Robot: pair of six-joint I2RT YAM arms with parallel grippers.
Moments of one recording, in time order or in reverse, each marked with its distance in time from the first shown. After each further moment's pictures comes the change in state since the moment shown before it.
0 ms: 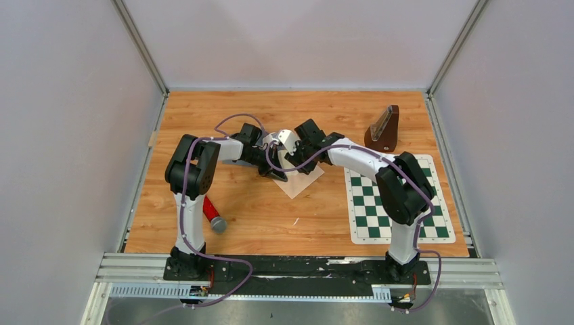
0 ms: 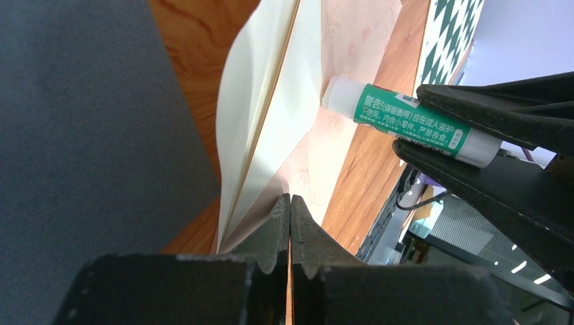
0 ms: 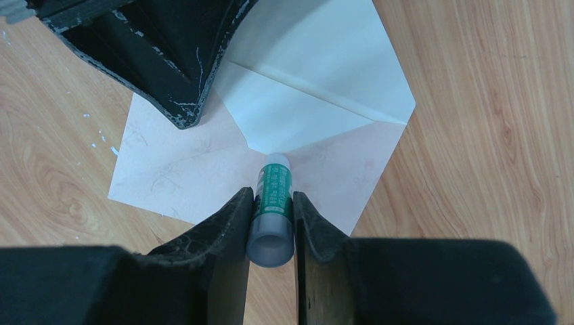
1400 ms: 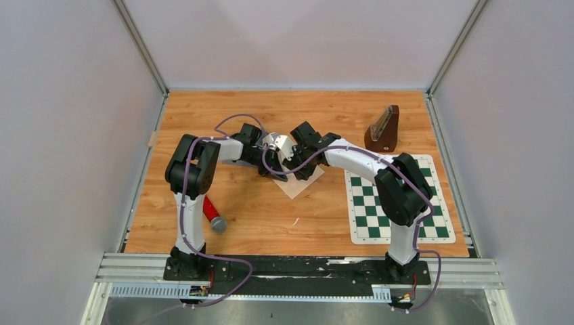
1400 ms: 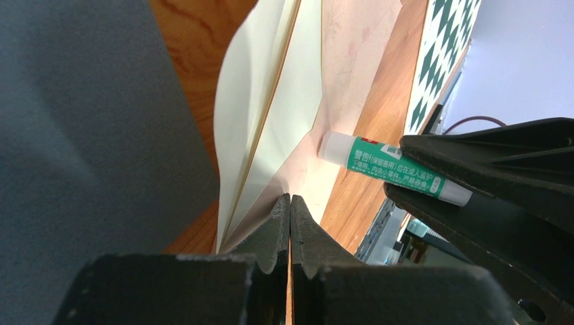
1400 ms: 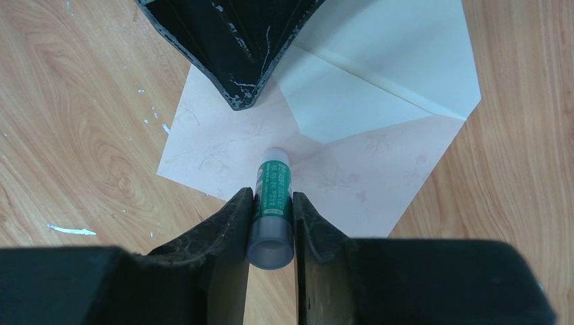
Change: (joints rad) left arm 0.003 0.004 0.000 0.003 0.009 0.000; right arm 0.032 0.002 0.025 -0.108 -0.042 0.005
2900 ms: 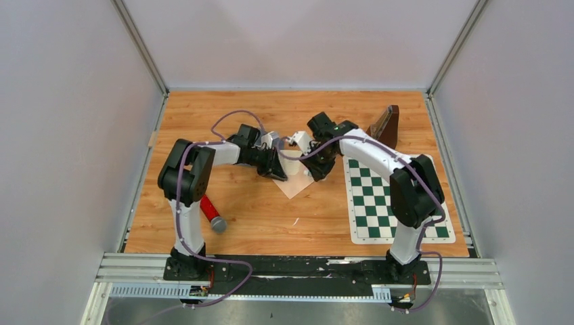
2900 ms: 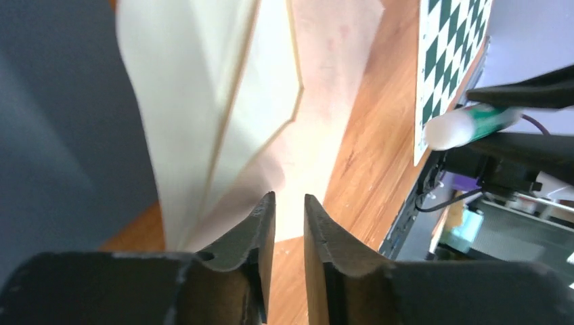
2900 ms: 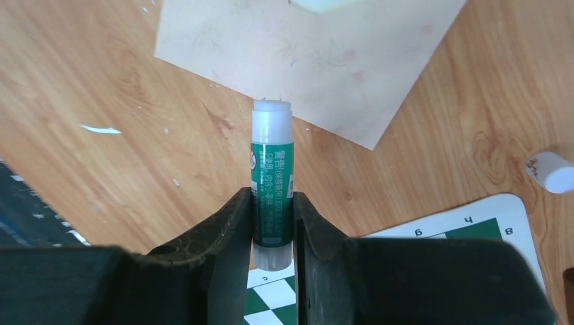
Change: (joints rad) left arm -0.005 -0.068 -0.060 0.063 -0.029 0.021; right arm -0.090 -0.061 0.026 -0.277 -0.017 -0.017
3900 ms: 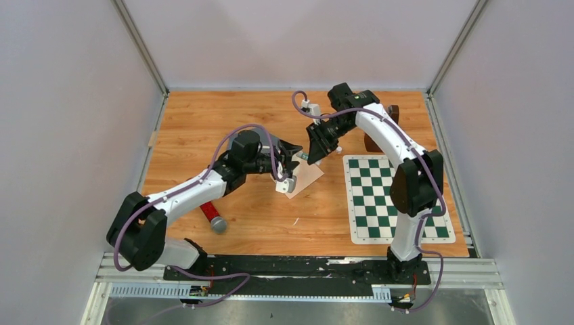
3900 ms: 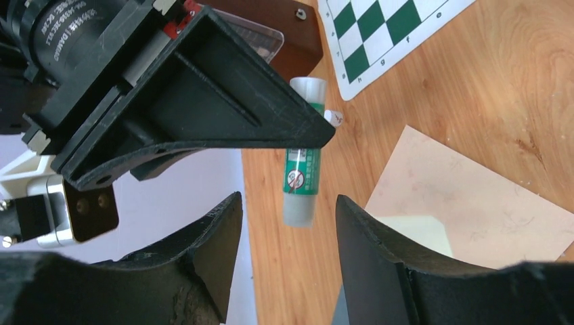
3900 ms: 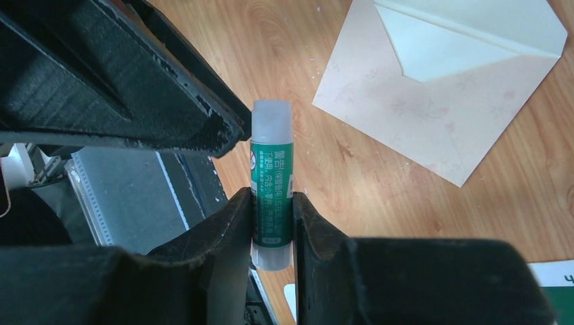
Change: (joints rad) left arm -0.266 -0.656 -0.307 0.338 -0.208 1.670; right arm -0.193 0.081 0.391 -0.346 -0.585 0.050
